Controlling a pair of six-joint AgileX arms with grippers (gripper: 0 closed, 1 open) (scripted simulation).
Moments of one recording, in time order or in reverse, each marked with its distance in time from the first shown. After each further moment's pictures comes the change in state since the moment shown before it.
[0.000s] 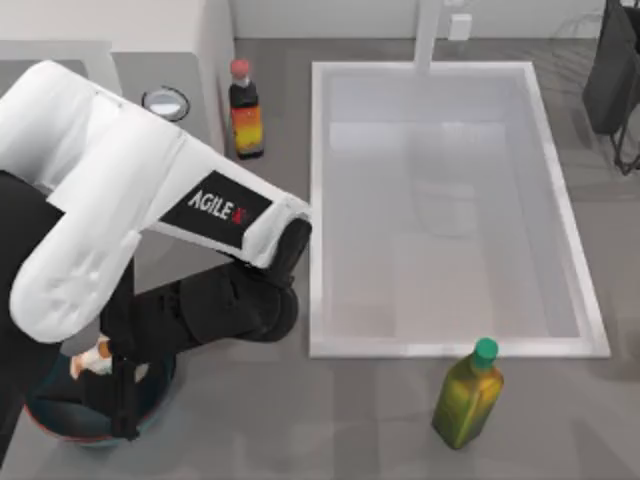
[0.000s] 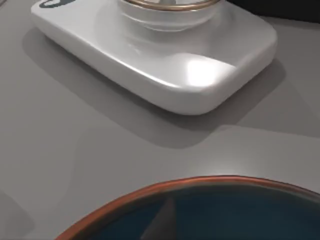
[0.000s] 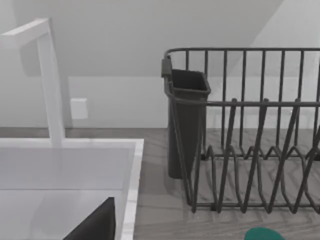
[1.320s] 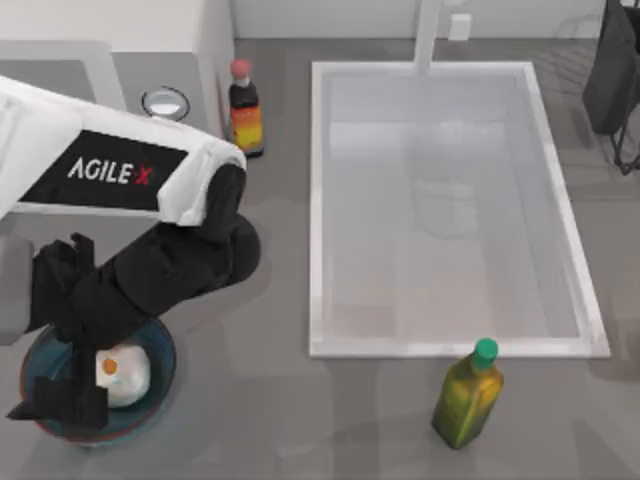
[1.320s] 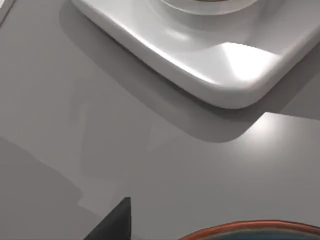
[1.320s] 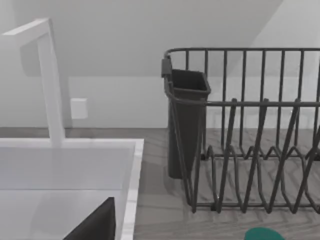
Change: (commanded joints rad) left arm 0.081 -0.329 -0.124 0.131 0.097 0.216; right arm 0.000 0.000 0.000 0.000 0.000 0.000
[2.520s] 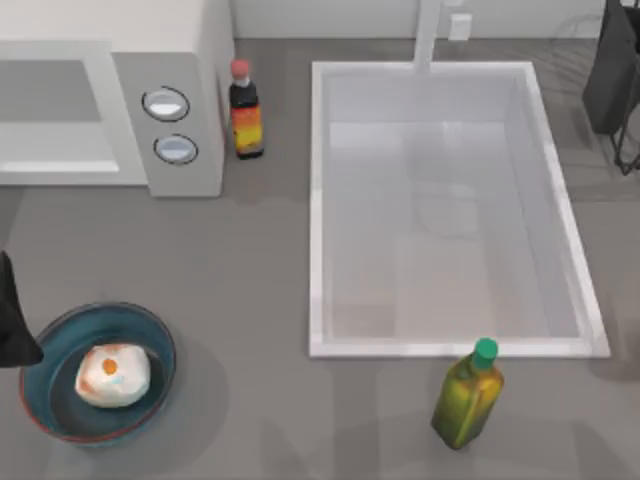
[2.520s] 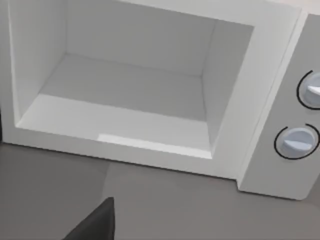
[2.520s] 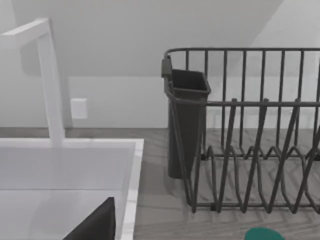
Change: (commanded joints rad) left arm 0.508 -1.930 -1.101 1.316 0.592 2.359; right arm 0.000 0.000 0.000 0.000 0.000 0.000
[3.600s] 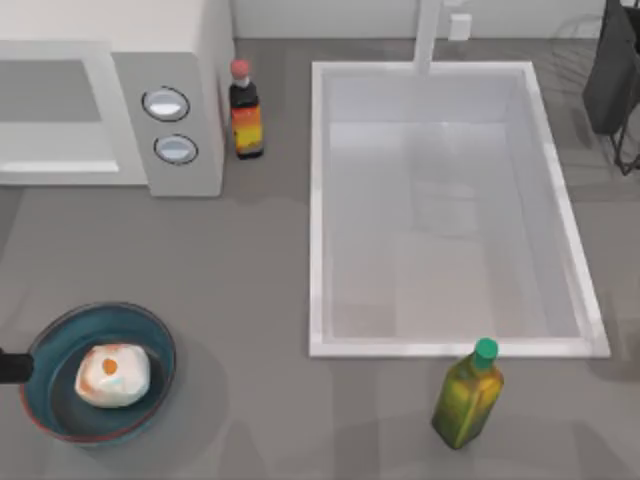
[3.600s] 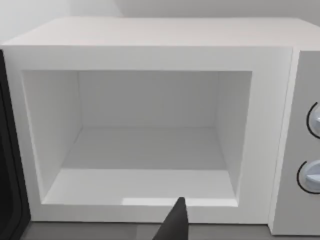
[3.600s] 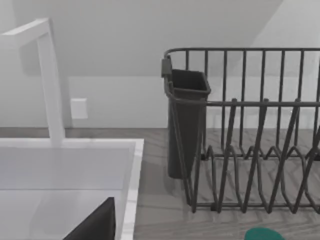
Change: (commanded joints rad) left arm 0.034 -0.137 -0.120 0.149 0.027 0.180; right arm 0.000 0.000 0.000 0.000 0.000 0.000
